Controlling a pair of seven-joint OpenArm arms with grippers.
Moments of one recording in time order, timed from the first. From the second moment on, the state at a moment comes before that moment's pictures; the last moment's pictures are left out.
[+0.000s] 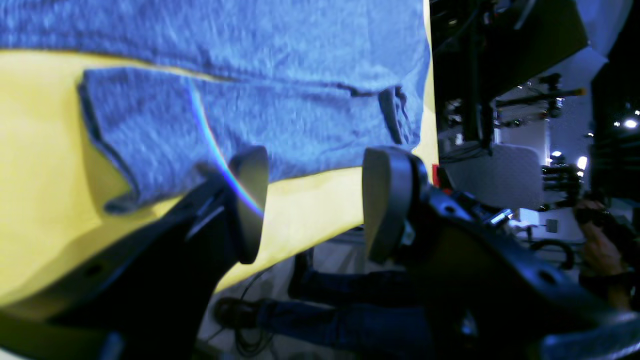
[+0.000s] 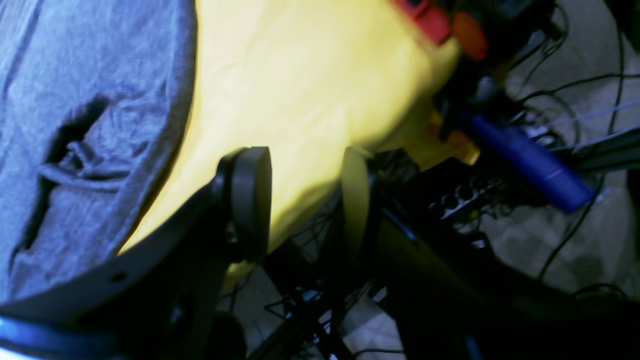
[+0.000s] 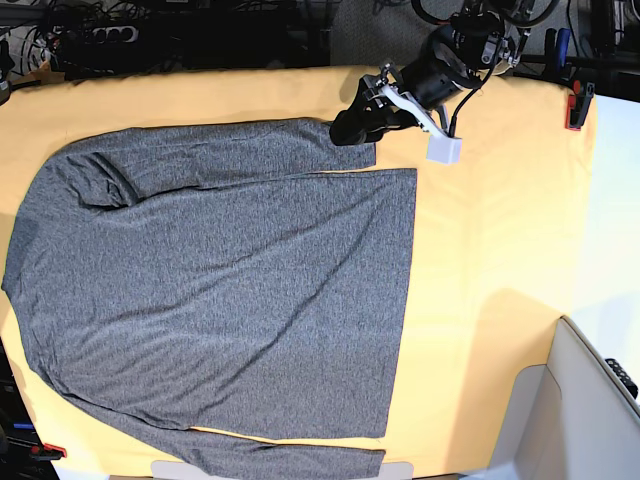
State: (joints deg) left arm 28.5 -19.8 10.7 113.1 -67.5 0.6 35.6; right arm -19.9 14.6 74.3 90.1 49.7 26.1 -63.0
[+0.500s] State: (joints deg) left arm 25.4 -19.7 9.6 101.7 -68.0 6.9 36.4; right arm -7.9 12.6 74.3 90.0 28.4 25.9 -62.8
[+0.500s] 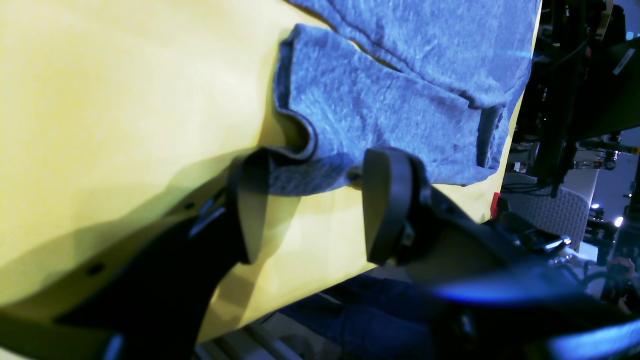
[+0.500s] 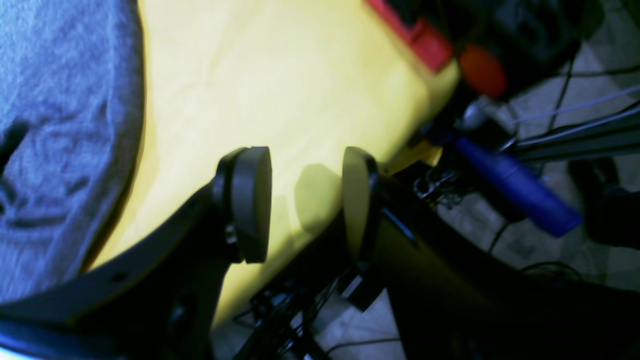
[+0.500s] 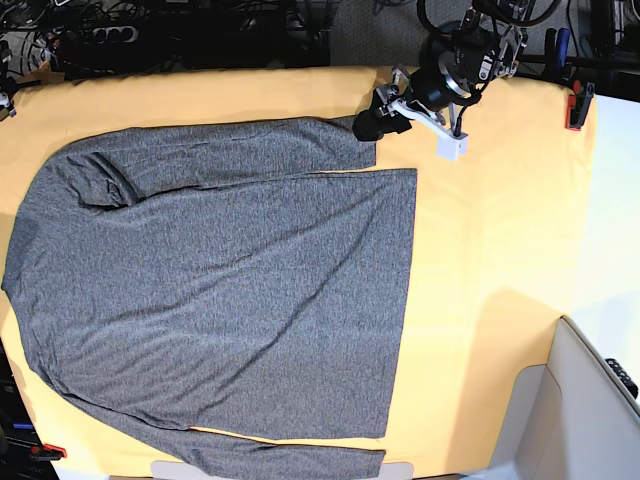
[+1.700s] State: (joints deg) left arm 17.4 -17.1 14.5 94.7 -67.2 6.5 41.3; right arm -2.5 10.7 69.9 83.6 27.8 22.0 -58.7
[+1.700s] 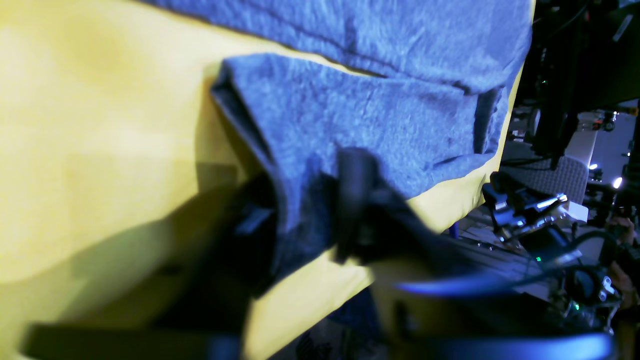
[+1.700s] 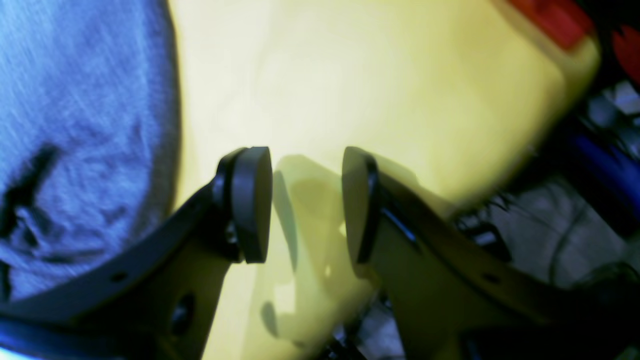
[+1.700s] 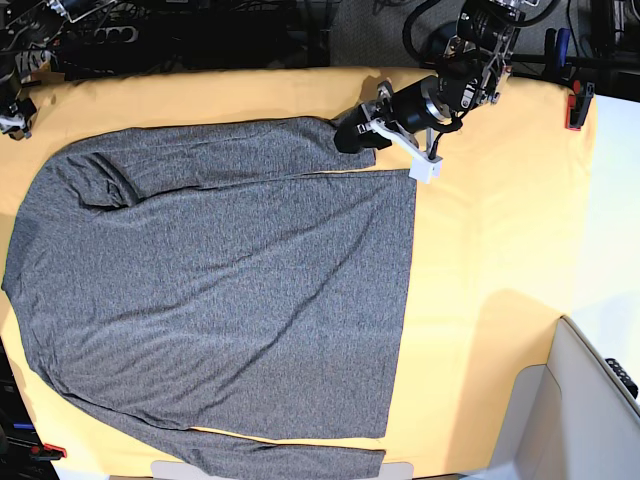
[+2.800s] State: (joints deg) left arm 14.4 -17.1 14.4 91.2 -68.3 6.0 41.8; right arm 5.6 6.4 64.4 79.0 29.4 19.6 -56.4
